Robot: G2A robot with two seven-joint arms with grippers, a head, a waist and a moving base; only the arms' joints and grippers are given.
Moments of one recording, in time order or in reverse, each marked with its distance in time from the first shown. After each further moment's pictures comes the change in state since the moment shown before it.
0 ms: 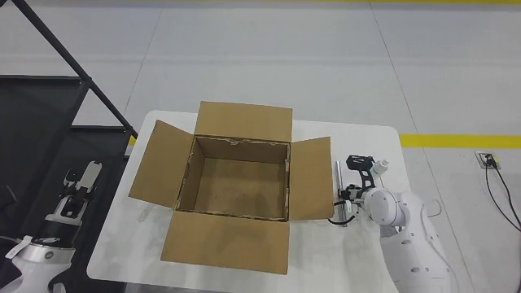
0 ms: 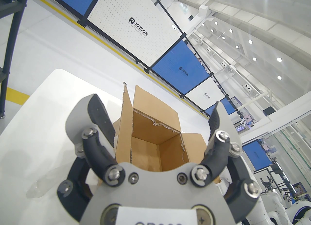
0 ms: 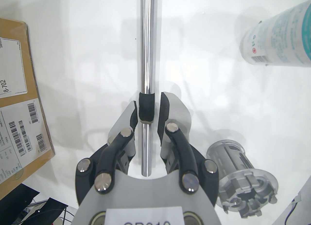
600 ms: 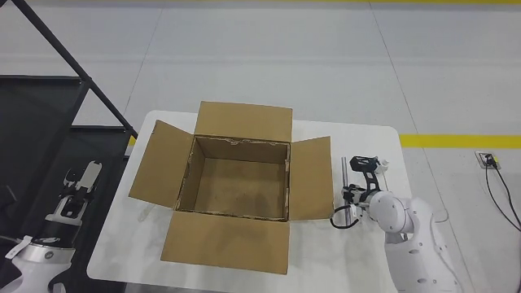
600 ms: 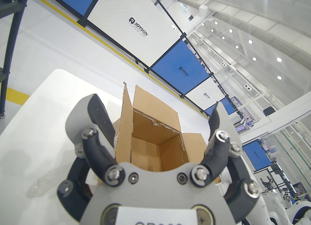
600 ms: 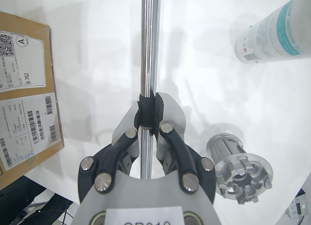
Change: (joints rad) left arm 0.000 0.000 0.000 0.000 0.000 0.000 0.000; right arm -0.050 -0.013 0.042 -0.074 -0.003 -0.039 -0.001
